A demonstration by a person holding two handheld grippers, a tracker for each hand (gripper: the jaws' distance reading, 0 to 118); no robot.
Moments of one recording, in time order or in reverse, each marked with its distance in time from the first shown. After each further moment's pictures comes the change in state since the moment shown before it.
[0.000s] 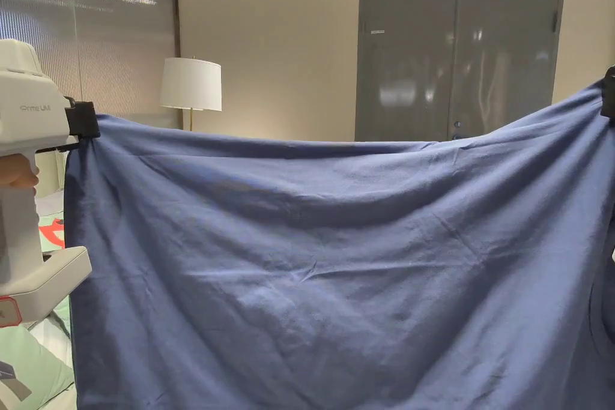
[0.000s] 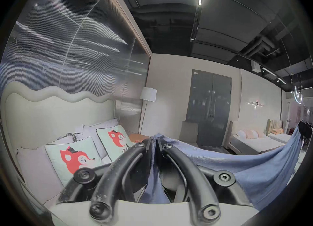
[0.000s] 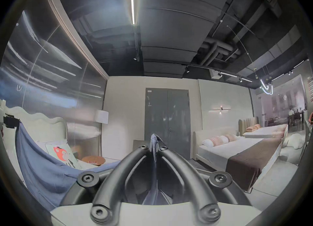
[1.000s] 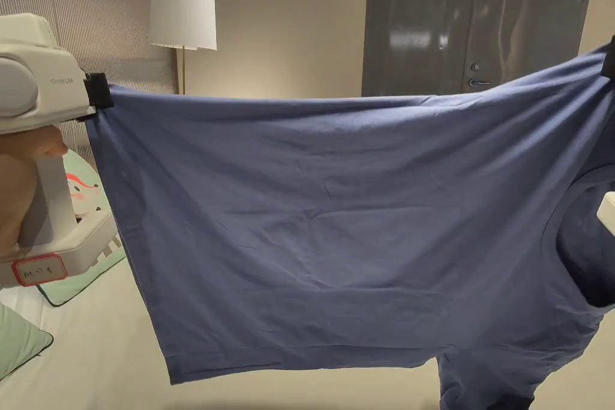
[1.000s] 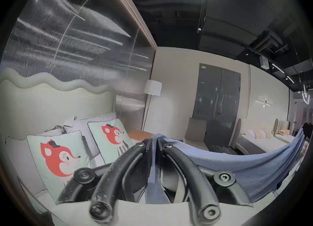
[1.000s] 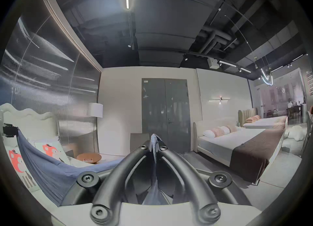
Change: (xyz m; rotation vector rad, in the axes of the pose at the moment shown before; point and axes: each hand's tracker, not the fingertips) left arm 0.021 -0.077 -0.148 -0.030 0.055 0.015; right arm -0.012 -0.094 -0.135 -0.079 0.014 -0.040
